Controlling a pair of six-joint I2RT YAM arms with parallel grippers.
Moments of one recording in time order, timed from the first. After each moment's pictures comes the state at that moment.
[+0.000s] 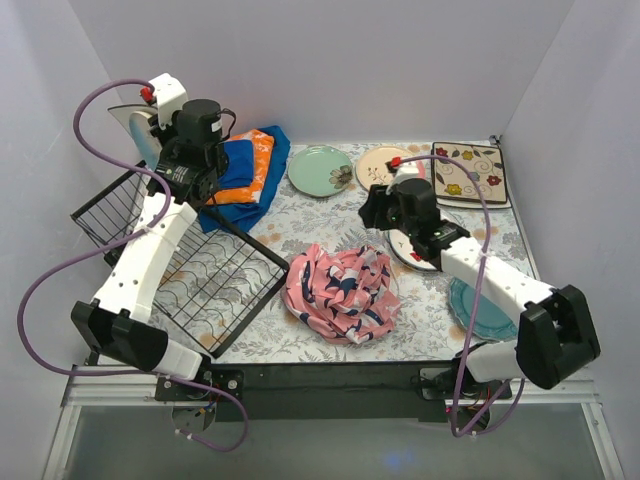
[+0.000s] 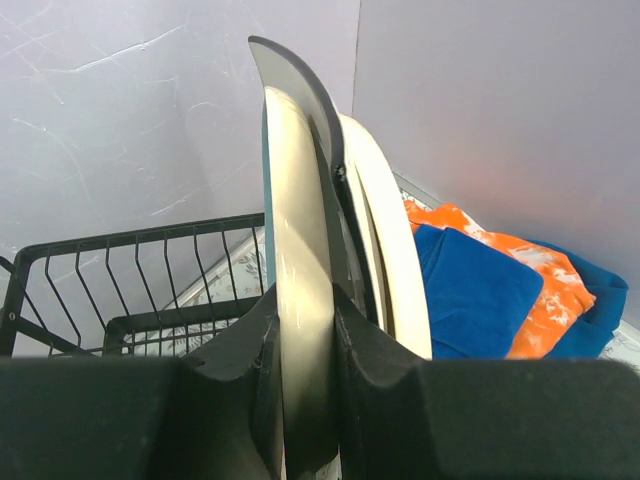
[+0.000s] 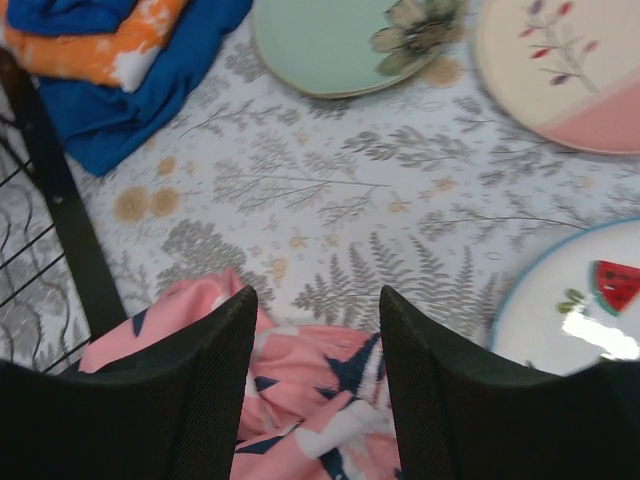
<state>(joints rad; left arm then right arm) -0.34 1.45 1.65 -0.49 -1.08 -0.27 0.51 1.32 0.92 -0.01 0.03 0.34</state>
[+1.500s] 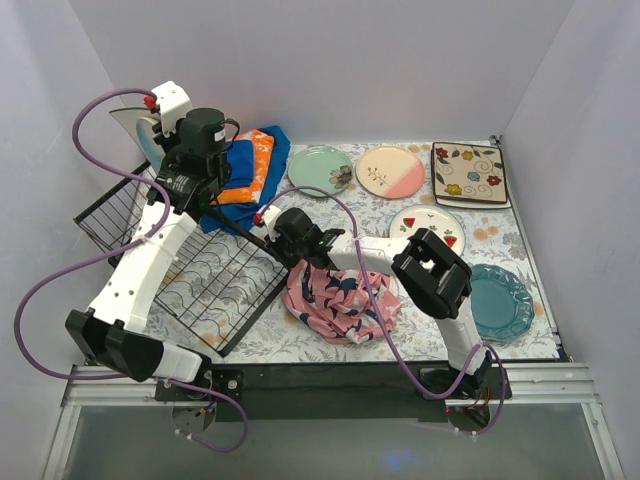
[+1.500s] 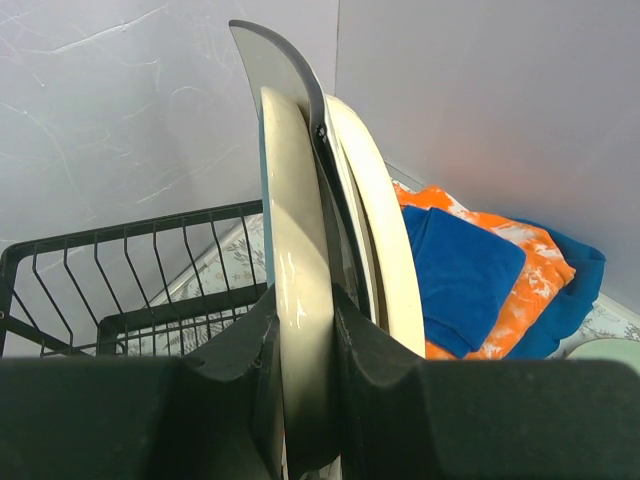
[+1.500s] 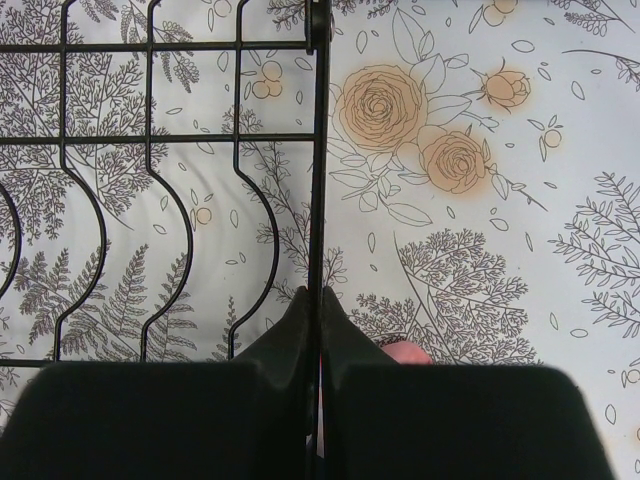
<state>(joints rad) -0.39 1.40 1.61 -0.51 -1.08 -0.29 0.97 2.08 1.42 -0.03 -0.05 0.01</state>
